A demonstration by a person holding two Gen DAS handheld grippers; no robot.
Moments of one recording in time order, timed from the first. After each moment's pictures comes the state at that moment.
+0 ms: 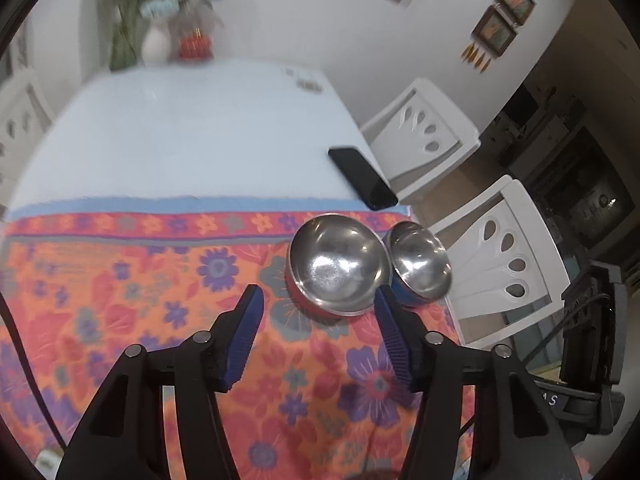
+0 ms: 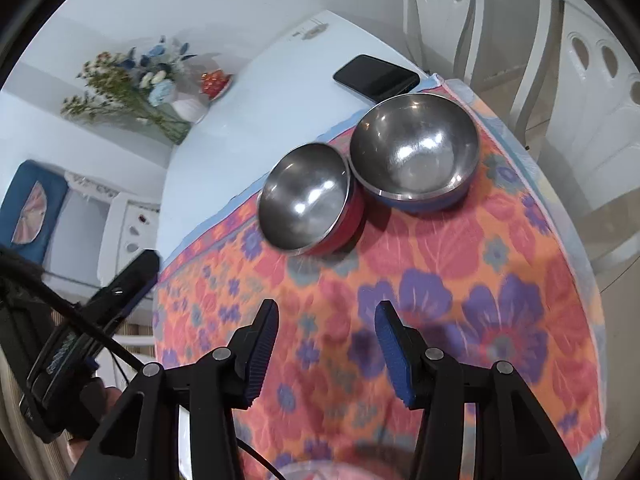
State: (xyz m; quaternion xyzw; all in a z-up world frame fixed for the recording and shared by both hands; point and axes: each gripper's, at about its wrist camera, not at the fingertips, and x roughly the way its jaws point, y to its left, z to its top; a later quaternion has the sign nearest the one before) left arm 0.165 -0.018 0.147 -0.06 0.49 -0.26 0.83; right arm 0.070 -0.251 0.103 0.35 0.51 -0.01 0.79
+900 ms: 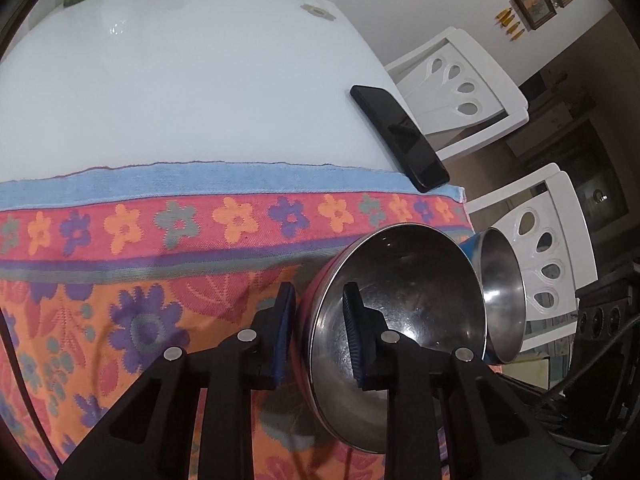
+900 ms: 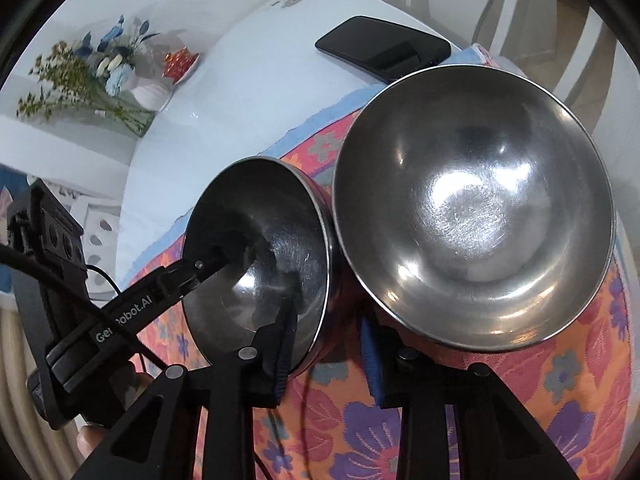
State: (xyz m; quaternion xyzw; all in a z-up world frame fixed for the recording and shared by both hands) left arm 0.259 -0.067 0.036 -0.07 0.57 -0.28 0.77; right arm 0.169 -0.260 0.025 0.33 0.55 -0.02 0.77
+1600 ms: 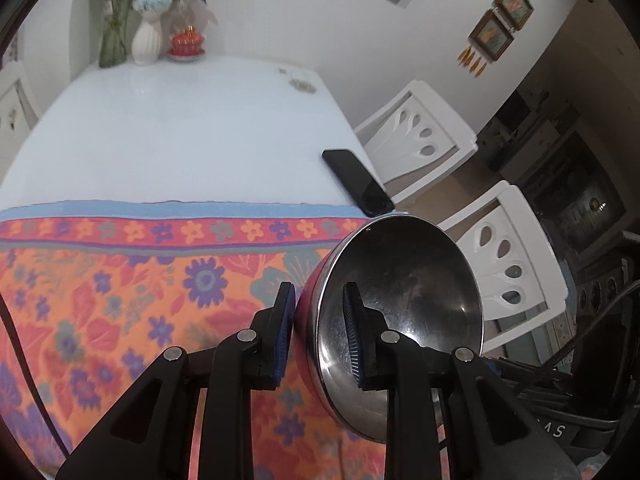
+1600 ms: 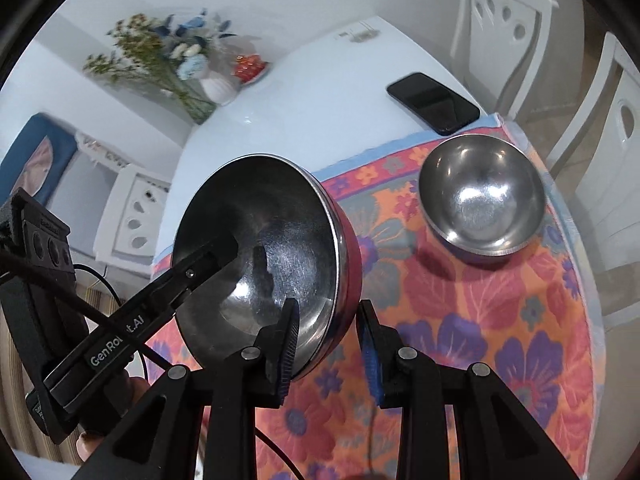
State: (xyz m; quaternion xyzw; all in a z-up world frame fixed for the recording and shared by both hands) left arm 0.161 -0.014 0.153 -0.08 0.47 -0.28 0.83; right arm 0.096 -0.207 0.136 0.27 0.51 0.03 0.82
